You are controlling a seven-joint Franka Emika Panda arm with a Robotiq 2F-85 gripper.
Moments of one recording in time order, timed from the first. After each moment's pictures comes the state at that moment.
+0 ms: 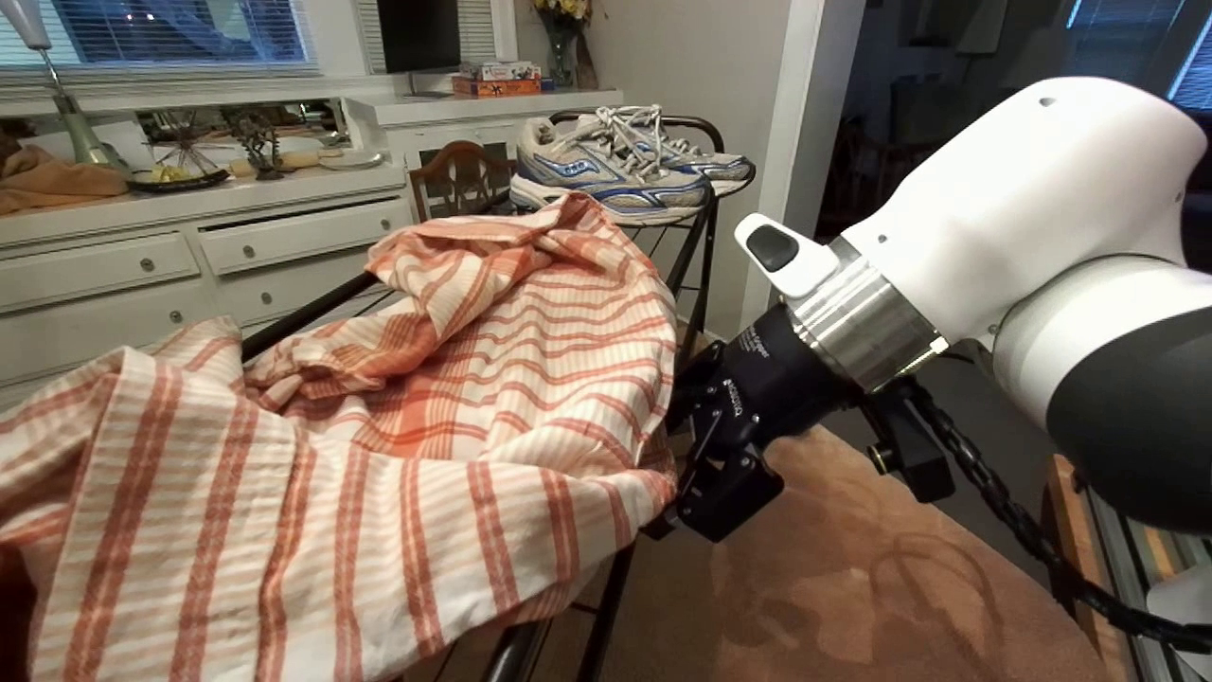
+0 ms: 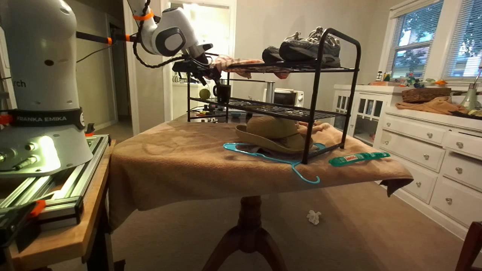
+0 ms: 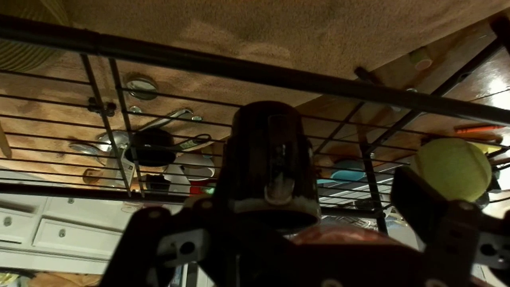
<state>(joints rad) 0.42 -0.02 0.17 -2.63 0.27 3.34 -0.24</state>
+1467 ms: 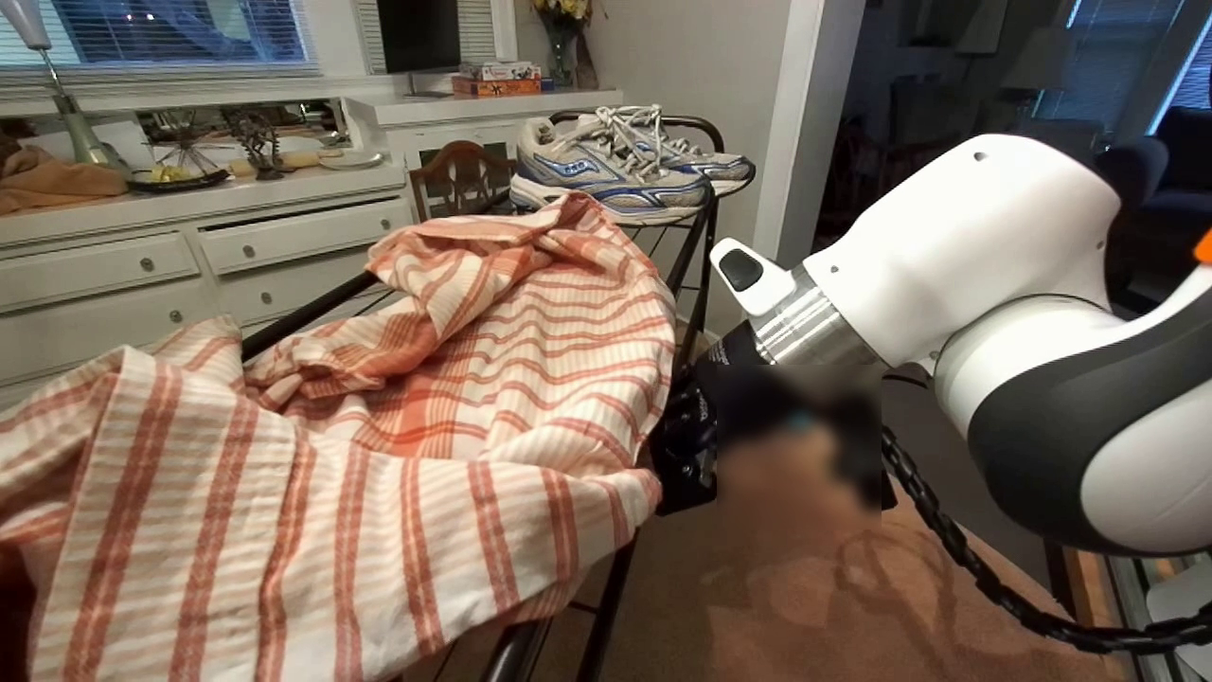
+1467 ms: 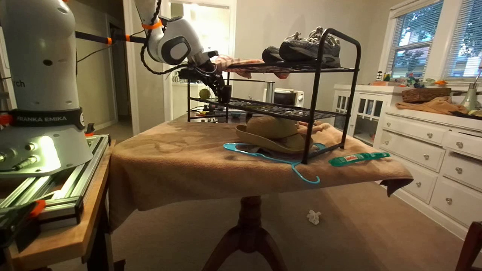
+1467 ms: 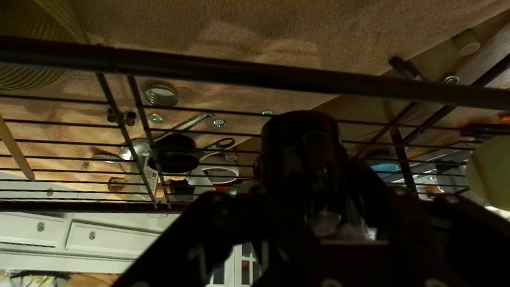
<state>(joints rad) 0.39 0.10 0.16 -2.58 0.27 3.44 -0.20</state>
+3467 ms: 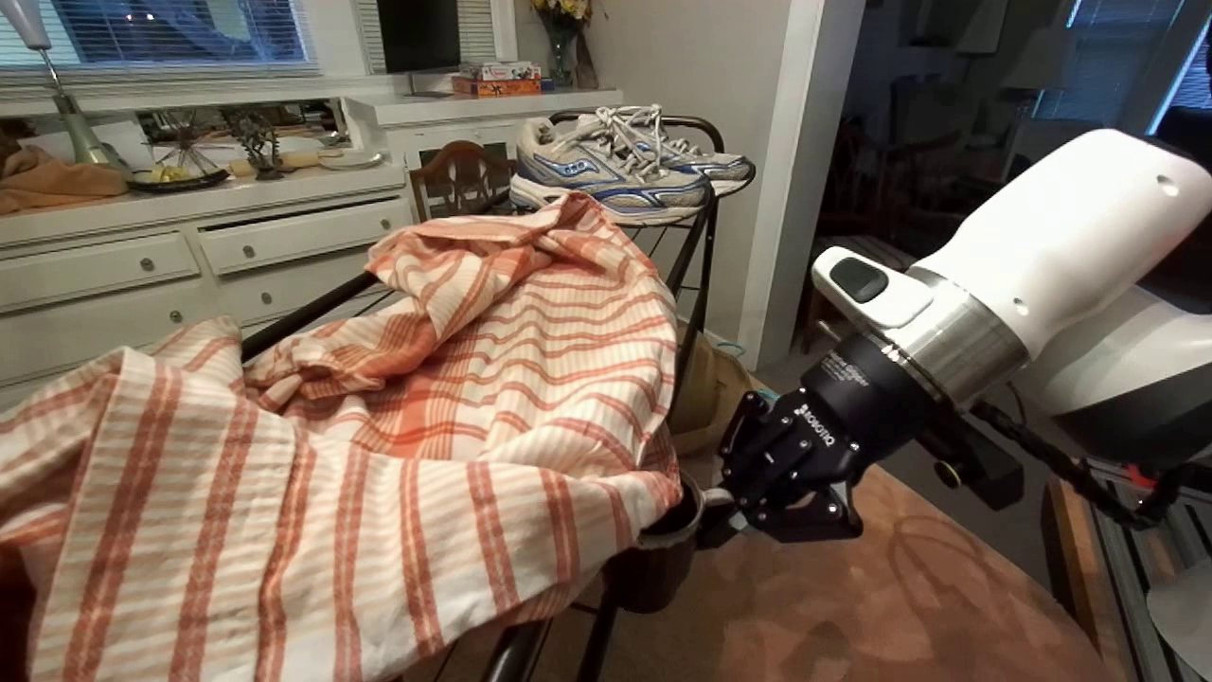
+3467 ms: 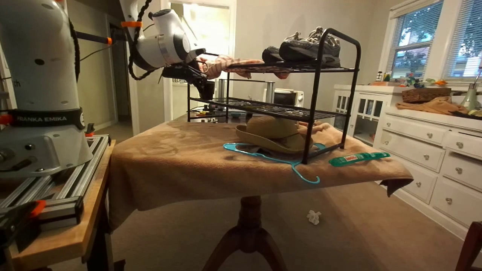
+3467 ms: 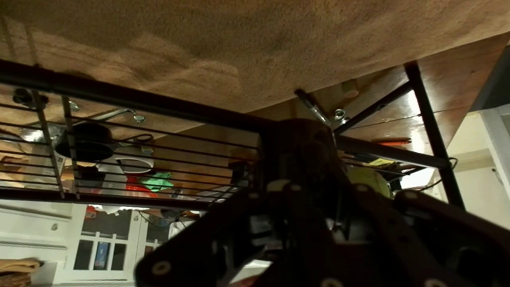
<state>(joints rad) 0.21 -0.01 0.08 -2.74 -0.83 3.60 0.45</state>
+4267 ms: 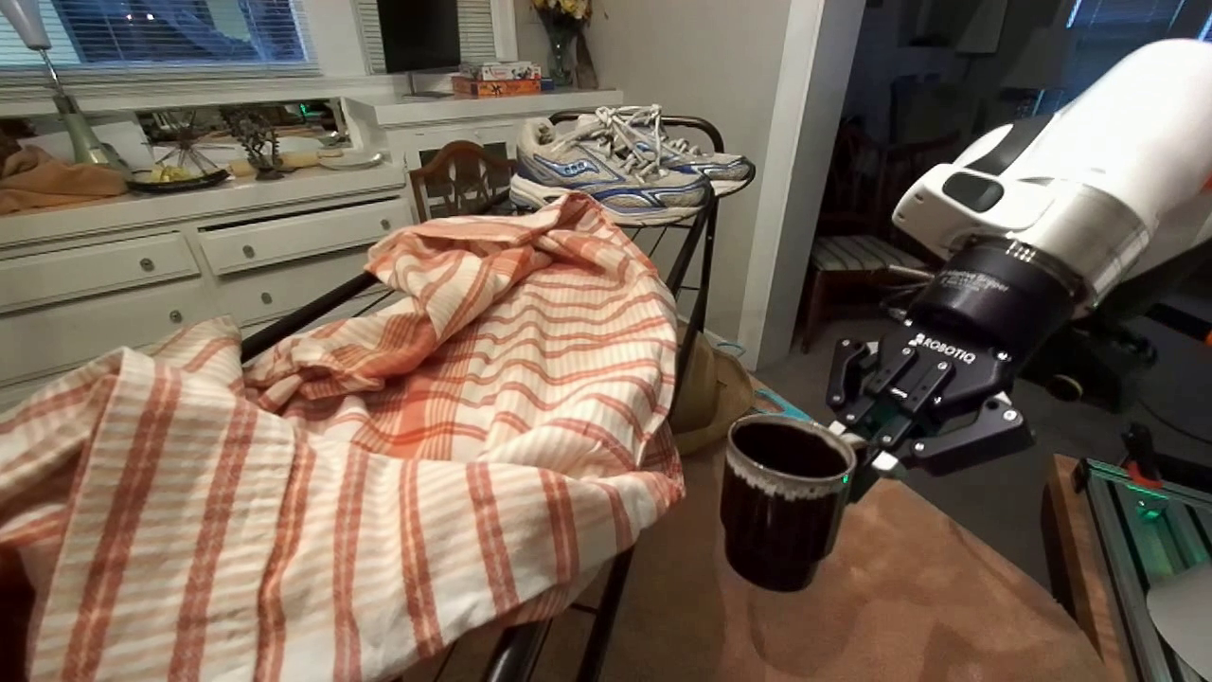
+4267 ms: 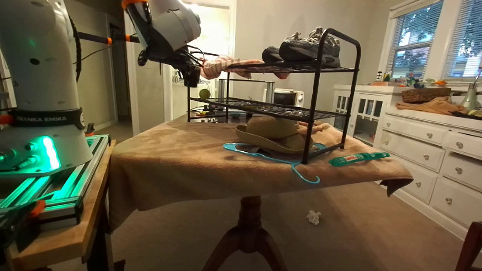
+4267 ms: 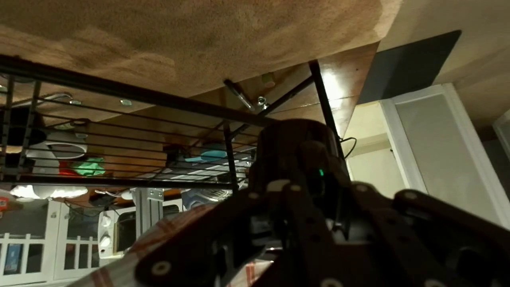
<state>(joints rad) 0.11 -0.17 -0.09 -2.69 -1.69 3.85 1.04</state>
